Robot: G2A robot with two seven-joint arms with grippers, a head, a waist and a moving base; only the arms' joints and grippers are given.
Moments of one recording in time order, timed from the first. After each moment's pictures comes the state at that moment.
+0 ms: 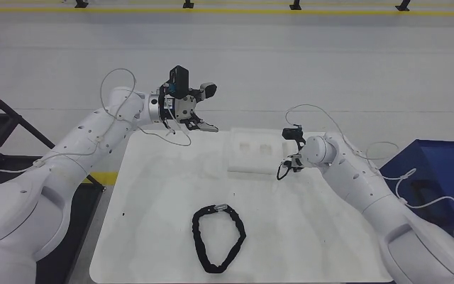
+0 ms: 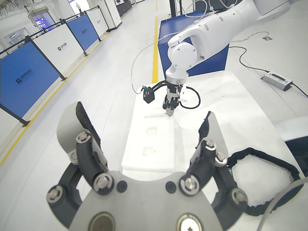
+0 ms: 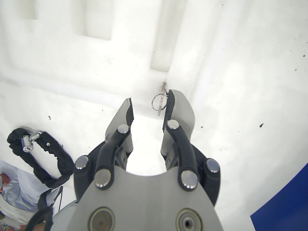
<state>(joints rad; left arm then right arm) 0.12 -1.05 -0.17 -0.79 1.10 -1.01 0.81 -0.48 -1.20 0.55 -0.81 -0.40 0.15 0.99</state>
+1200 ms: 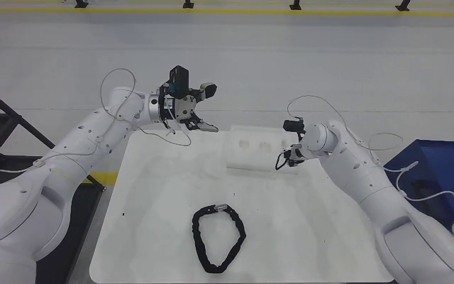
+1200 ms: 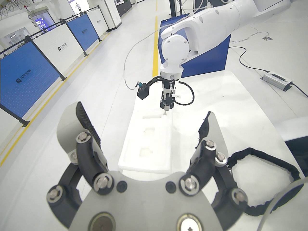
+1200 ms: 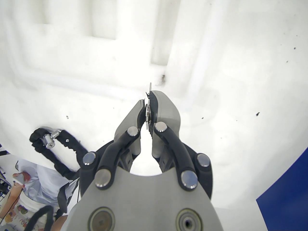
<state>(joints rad) 0.12 -1.05 -0.17 -0.79 1.10 -1.01 0.81 -0.44 -1.23 0.65 -0.83 -0.42 0.19 1.12</state>
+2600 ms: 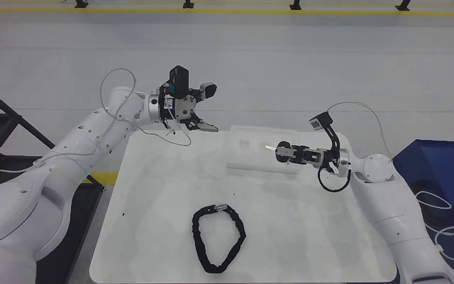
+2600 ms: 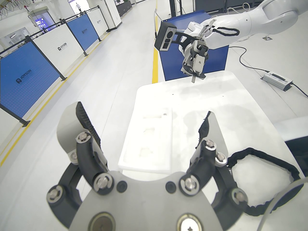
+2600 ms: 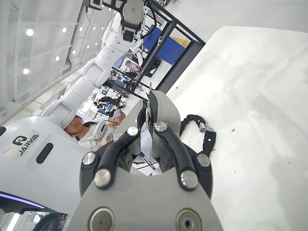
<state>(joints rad) 0.12 -1.05 -0.17 -0.79 1.10 -1.01 0.81 -0.85 -1.07 1.14 -1.15 0.53 -0.58 1.24</state>
